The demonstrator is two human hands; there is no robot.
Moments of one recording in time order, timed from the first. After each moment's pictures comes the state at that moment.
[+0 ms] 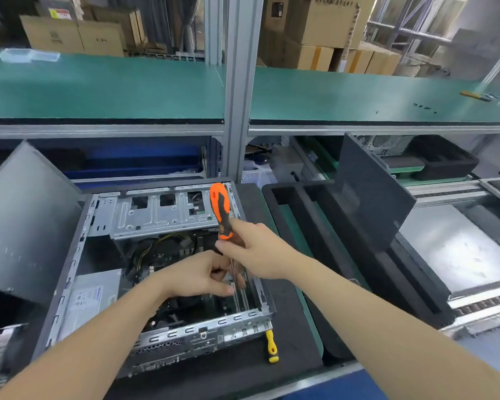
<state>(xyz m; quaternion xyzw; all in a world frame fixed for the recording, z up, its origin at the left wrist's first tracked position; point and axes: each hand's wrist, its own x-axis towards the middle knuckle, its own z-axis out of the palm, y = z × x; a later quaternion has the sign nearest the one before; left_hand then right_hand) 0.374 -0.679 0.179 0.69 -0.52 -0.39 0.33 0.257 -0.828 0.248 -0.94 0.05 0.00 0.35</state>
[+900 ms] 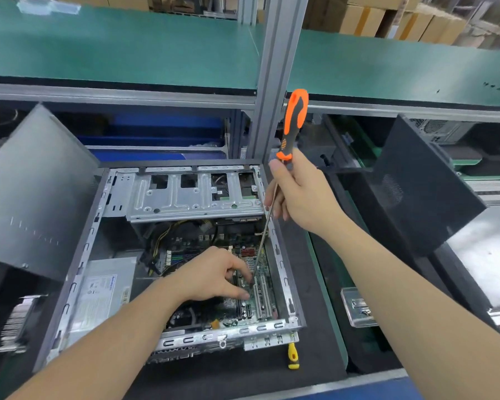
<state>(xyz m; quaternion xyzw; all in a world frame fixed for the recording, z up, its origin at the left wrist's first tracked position) 0.390 -0.673 0.140 0.77 -0.48 -0.32 0.26 0.323 -0.873 0.258 -0.86 0.10 -0.16 0.48</state>
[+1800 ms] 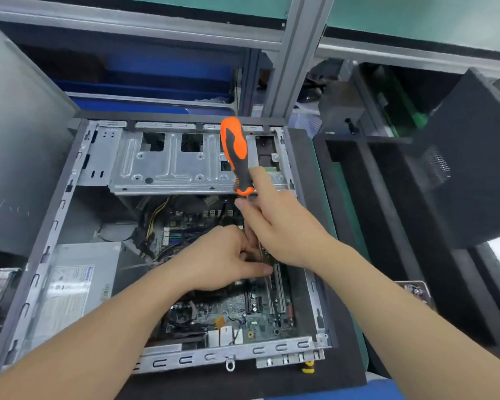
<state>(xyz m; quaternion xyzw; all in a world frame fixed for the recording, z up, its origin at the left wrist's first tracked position) 0.398 -0.684 0.137 0.79 -0.38 -0.38 0.30 0.337 -0.833 0.184 -0.92 0.01 0.01 0.38</state>
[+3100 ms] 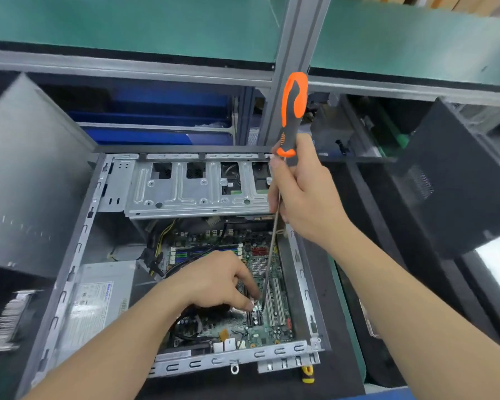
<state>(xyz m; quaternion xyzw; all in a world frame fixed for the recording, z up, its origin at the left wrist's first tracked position) 0.402 -0.674 0.145 0.76 -0.44 -0.43 0.22 0.348 -0.857 0.230 -0.86 0.04 -0.20 0.46</state>
